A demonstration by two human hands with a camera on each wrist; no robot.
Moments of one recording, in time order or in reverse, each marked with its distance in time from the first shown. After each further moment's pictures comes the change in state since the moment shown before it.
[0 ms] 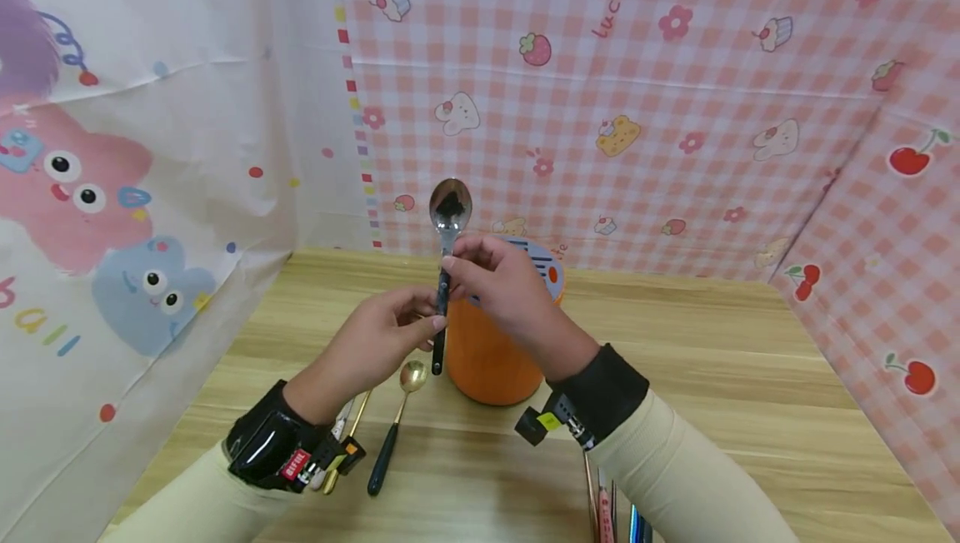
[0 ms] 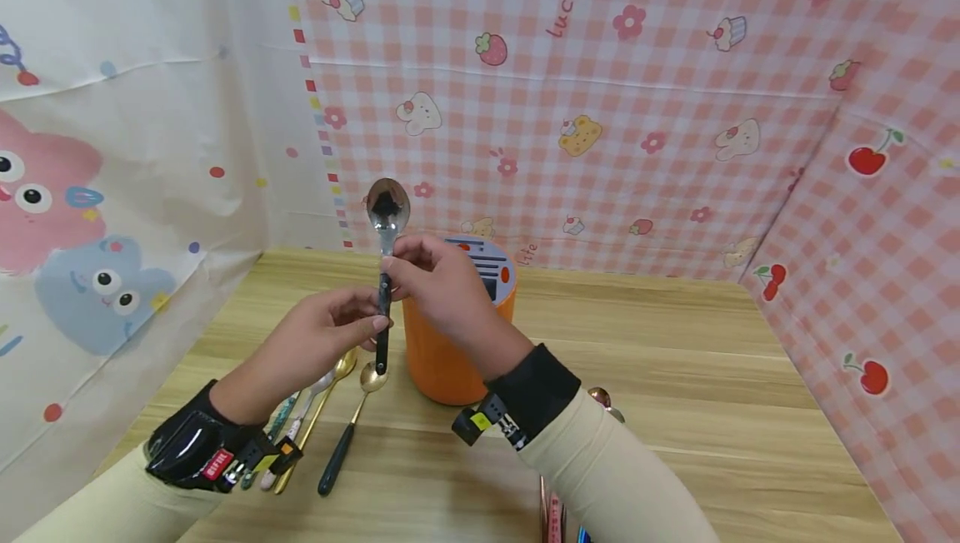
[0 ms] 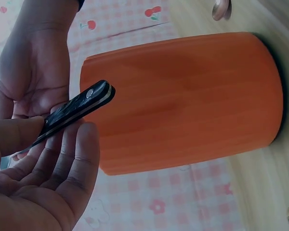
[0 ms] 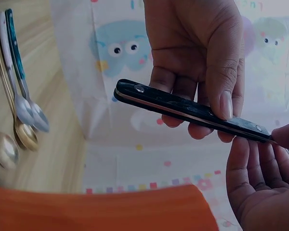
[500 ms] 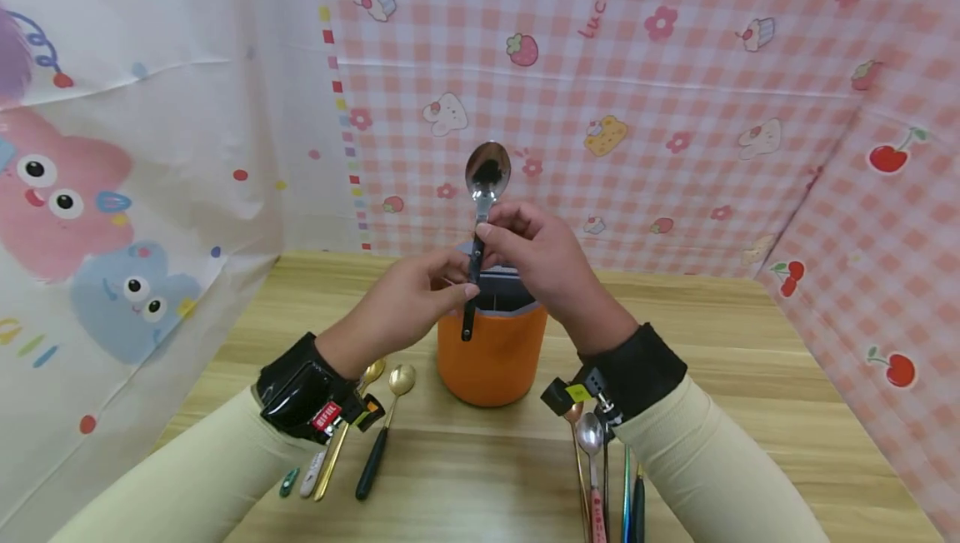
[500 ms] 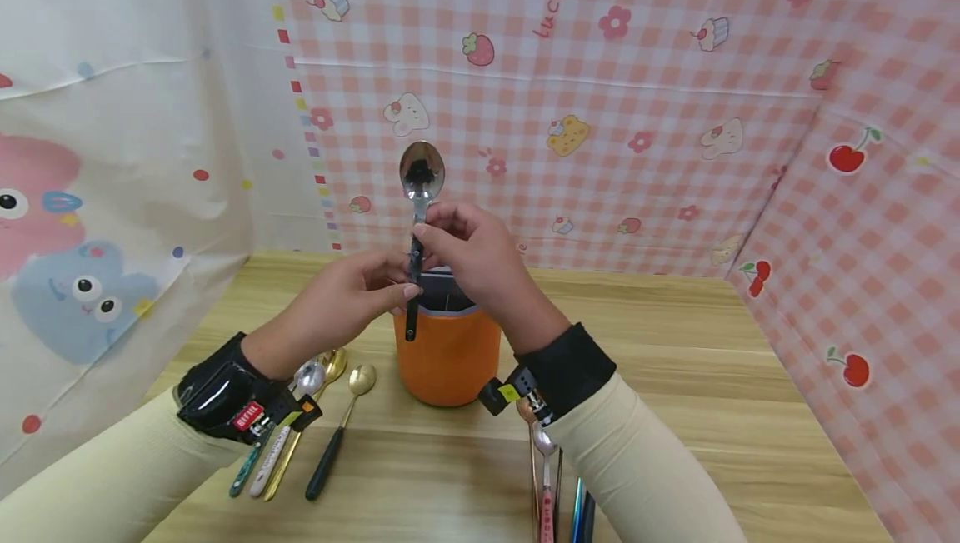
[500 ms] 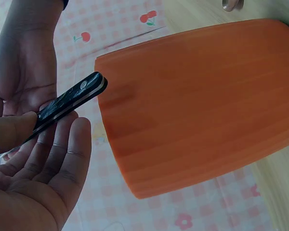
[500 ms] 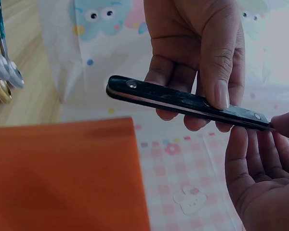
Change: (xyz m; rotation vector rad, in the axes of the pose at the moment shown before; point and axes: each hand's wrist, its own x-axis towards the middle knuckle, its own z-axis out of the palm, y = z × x) left_hand 0.042 0.035 0.008 0.118 -0.095 0.089; right_hand 0.001 -0.025 -0.046 -0.099 0.058 -0.147
